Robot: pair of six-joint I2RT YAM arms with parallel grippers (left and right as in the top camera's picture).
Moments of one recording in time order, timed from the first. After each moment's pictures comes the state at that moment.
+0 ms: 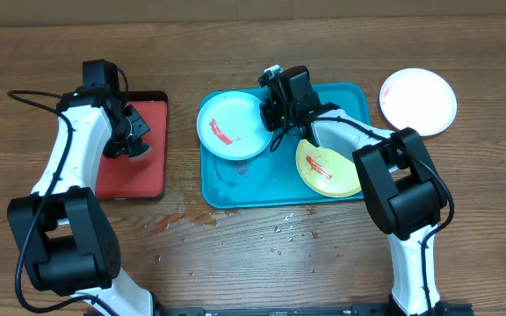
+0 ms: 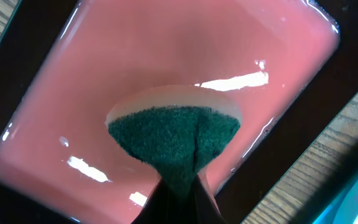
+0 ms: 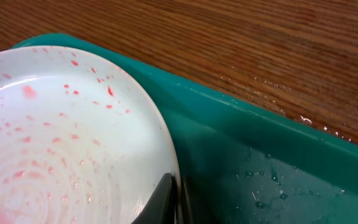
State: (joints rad) left arm 0.14 1.84 1.39 -0.88 -0.06 -0.51; right arm 0.44 2.23 1.45 -0.06 -0.20 0.06
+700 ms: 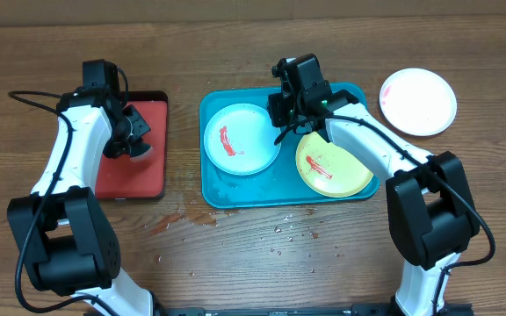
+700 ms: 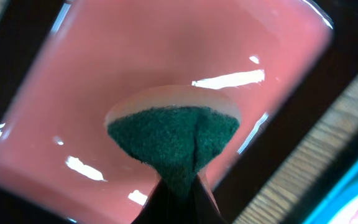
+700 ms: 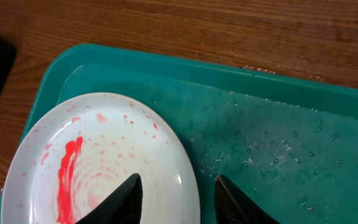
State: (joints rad) left arm 0.14 1.84 1.39 -0.88 -0.04 -0.50; right arm 0.45 2.01 1.46 -0.37 -0.13 0.23
